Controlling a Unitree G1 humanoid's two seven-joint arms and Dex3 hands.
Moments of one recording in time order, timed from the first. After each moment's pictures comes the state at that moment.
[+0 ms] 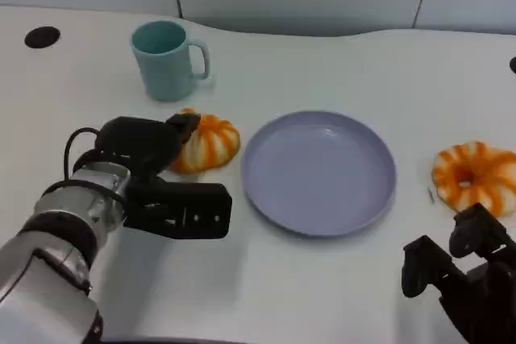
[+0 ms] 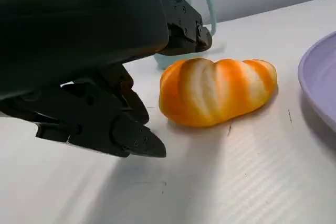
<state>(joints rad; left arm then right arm) -0.93 0.20 -0.60 1.38 0.79 -0.26 0.27 0.21 0.10 -0.15 -0.02 0.64 -0.06 0.61</state>
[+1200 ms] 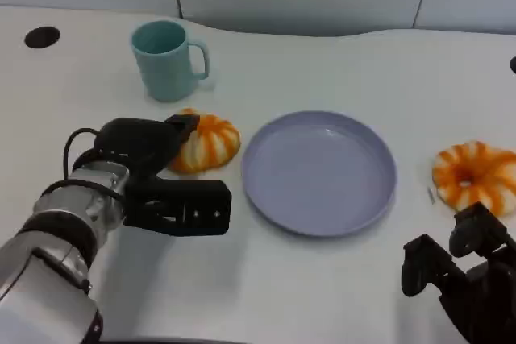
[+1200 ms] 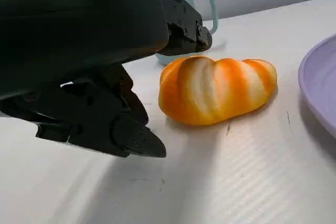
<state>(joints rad) -0.93 0.20 -0.59 1.38 0.78 -0.26 0.26 0.21 0.11 -0.15 -0.02 0.64 -0.07 0.61</state>
